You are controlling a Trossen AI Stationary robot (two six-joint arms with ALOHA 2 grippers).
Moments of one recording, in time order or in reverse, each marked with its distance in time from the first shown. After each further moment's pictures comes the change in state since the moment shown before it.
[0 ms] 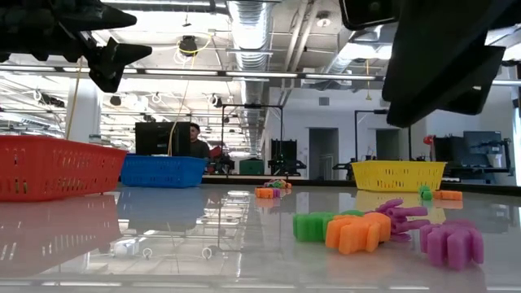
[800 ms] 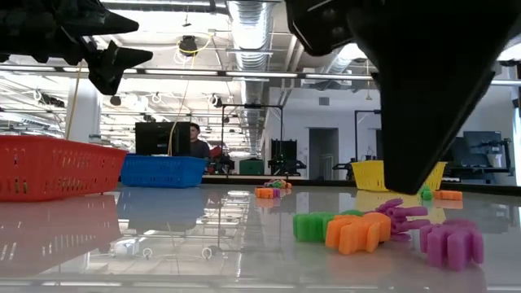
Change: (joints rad) left arm 0.000 0.005 0.000 -0.017 -0.023 -0.002; right arm -0.008 0.328 0.489 -0.565 -0.040 0.022
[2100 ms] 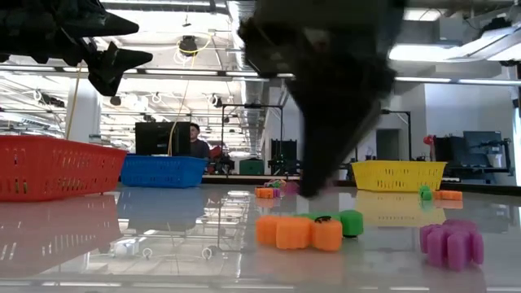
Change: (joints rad) left arm 0.000 0.000 0.000 -0.009 -0.001 -0.008; right arm -0.119 -0.009 -0.052 0.082 0.058 -0.312
